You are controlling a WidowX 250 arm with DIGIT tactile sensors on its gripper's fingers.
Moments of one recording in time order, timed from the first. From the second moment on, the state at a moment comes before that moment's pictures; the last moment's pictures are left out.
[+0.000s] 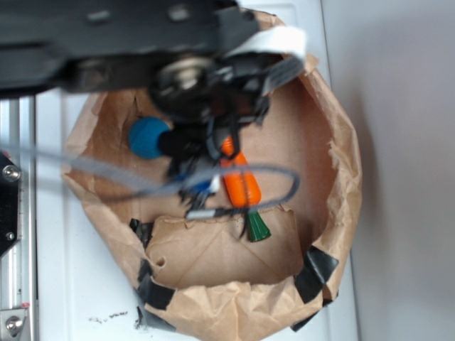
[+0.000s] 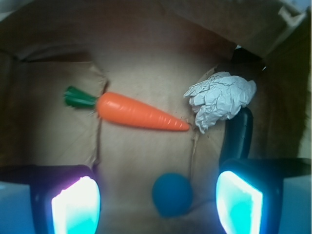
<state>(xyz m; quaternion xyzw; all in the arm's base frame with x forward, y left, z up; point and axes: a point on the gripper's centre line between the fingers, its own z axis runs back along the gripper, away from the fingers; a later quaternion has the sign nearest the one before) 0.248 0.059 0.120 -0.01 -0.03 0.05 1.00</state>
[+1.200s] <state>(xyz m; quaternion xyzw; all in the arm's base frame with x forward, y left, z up) 0.240 0.077 0.101 0.04 -0.03 0.06 1.00</state>
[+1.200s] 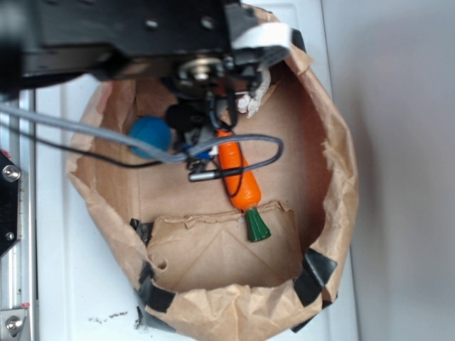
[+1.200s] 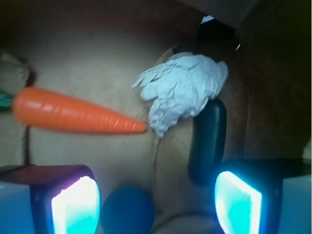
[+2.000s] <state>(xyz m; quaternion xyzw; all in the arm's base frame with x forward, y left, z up) 0.239 0.081 0.067 0.11 -0.03 0.08 0.99</state>
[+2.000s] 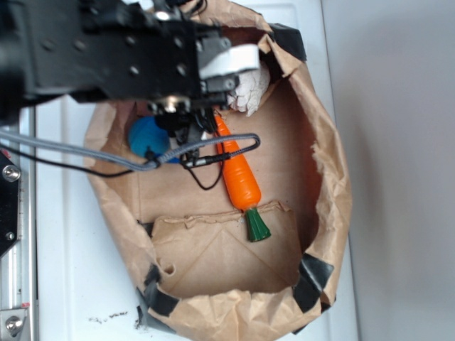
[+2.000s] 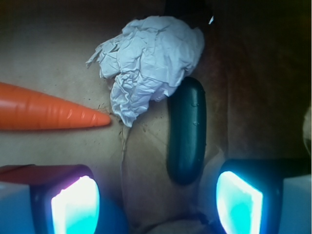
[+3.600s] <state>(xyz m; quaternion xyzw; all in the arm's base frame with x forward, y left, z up) 0.240 0.065 0.083 0.01 -0.05 0.08 1.00</state>
